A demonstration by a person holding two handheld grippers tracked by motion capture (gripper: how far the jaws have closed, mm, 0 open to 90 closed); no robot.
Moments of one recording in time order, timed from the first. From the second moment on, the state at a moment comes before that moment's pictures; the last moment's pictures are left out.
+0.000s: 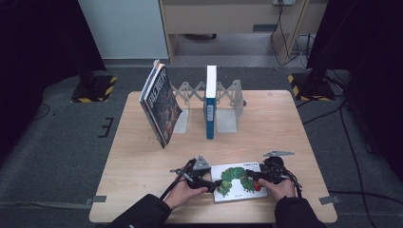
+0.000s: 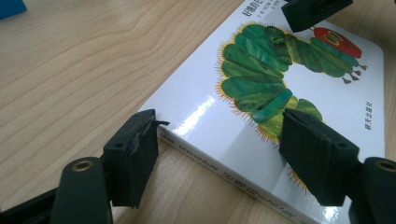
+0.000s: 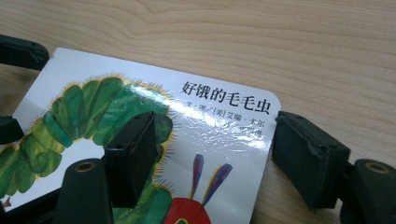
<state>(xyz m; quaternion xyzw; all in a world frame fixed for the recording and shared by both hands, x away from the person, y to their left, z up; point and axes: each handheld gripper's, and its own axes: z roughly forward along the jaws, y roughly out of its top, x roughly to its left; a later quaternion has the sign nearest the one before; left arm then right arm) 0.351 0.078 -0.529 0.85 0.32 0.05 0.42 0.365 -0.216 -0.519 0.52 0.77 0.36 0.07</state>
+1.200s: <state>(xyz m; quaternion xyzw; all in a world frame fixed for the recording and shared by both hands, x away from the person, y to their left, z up) 0.344 0.073 -0.534 0.85 0.31 0.03 0.42 0.360 -0.226 -0.502 0.52 0.73 0.44 0.02</state>
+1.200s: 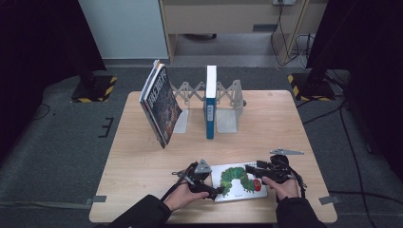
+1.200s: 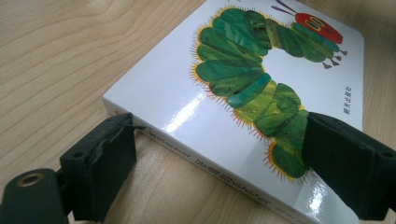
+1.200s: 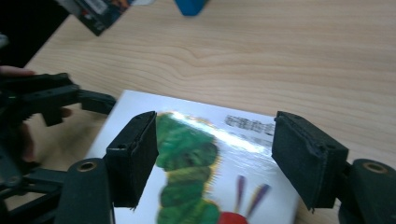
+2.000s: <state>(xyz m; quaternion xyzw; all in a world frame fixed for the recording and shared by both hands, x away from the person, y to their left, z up) 0.343 0.084 -0.526 0.86 0.32 0.00 0.40 0.362 -0.235 -0.516 0.54 0.74 0.39 0.00</state>
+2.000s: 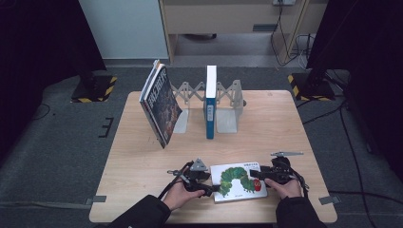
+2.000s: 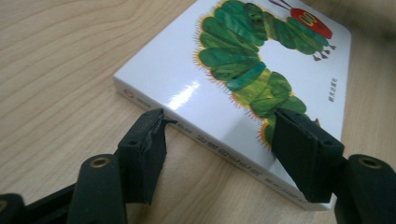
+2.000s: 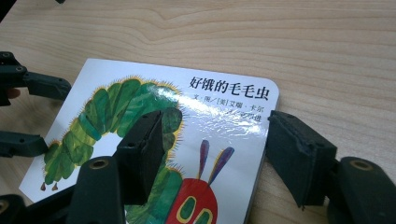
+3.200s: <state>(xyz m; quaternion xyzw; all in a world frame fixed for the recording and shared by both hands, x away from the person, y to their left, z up) 0.347 0.079 -0.527 0.85 0.33 0.01 0.41 0.365 -0.239 -0.509 0.54 0.72 0.43 0.01</state>
